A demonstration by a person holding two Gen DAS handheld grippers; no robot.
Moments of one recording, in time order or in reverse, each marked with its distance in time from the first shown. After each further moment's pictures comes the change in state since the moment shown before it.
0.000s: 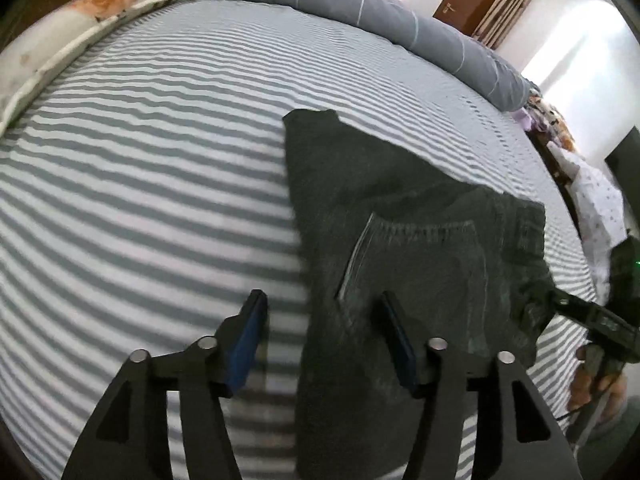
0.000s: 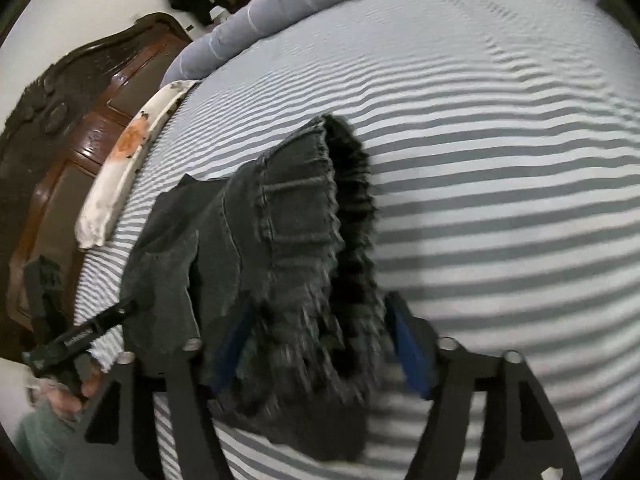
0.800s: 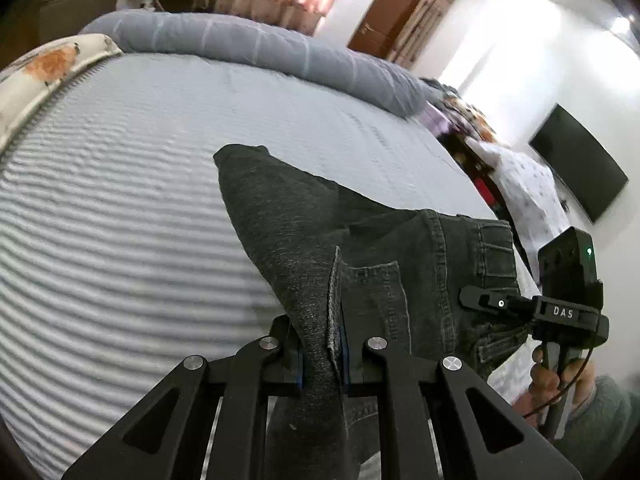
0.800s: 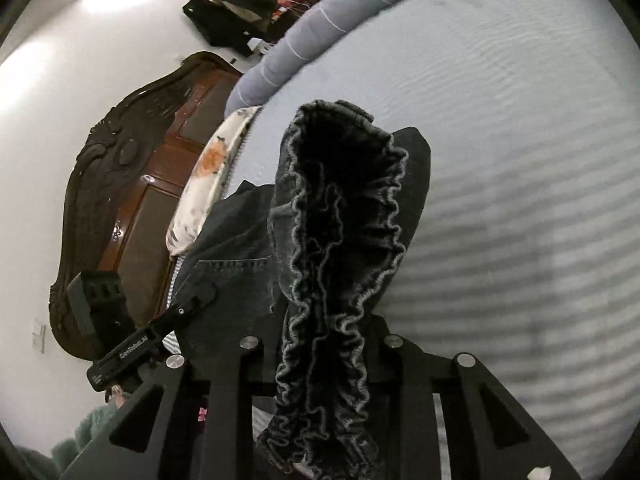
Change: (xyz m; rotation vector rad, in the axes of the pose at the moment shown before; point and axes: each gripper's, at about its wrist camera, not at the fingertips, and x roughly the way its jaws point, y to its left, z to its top) left arm -0.095 -0.095 -0.030 0.123 -0.121 -0.227; right arm -0.096 -0.010 -0.042 0.119 -0.018 0.328
